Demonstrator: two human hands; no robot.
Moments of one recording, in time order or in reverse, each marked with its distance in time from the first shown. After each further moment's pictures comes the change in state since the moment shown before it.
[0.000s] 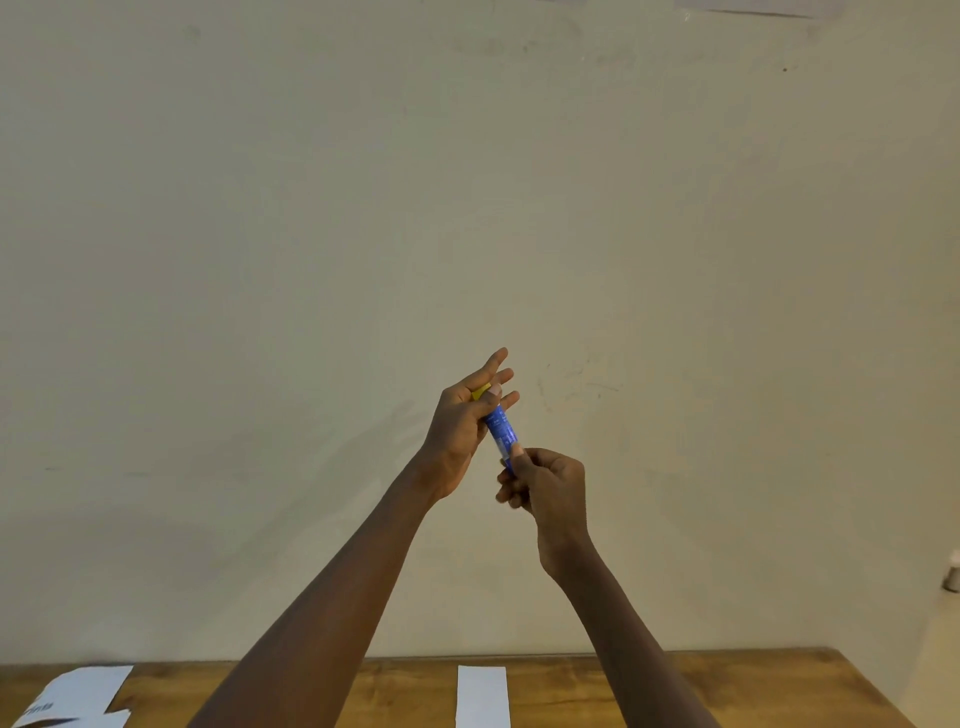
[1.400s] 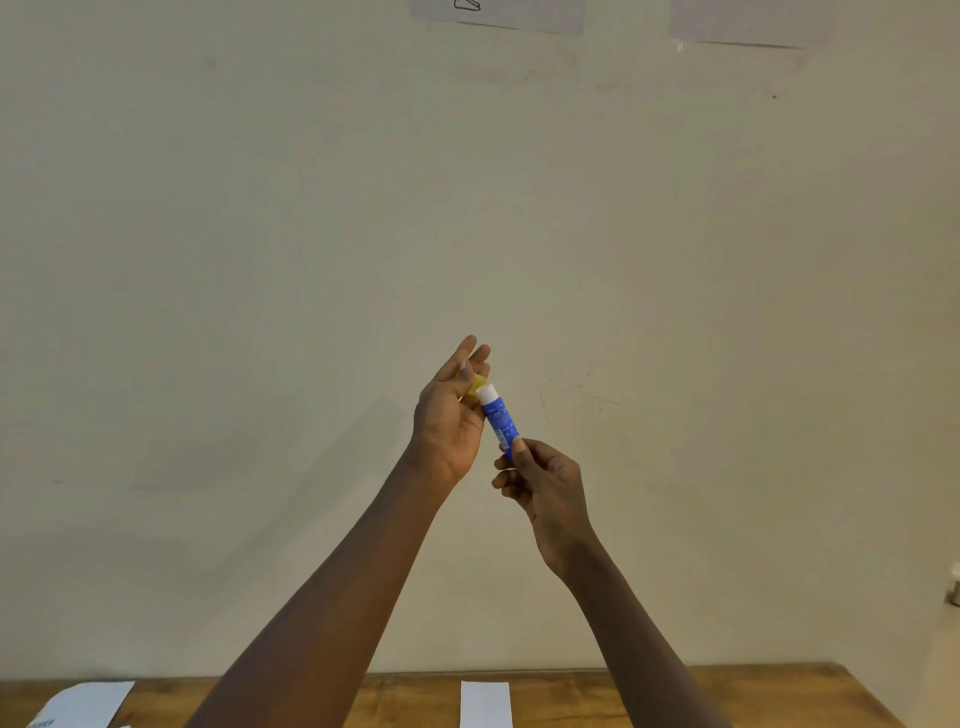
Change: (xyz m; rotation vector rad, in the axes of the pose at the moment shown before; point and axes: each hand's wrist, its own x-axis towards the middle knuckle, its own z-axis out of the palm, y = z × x) left_hand 0.002 0.030 0.001 -0.480 0.229 -0.012; right_hand 0.002 -0.014 0.002 0.177 -0.140 -0.017
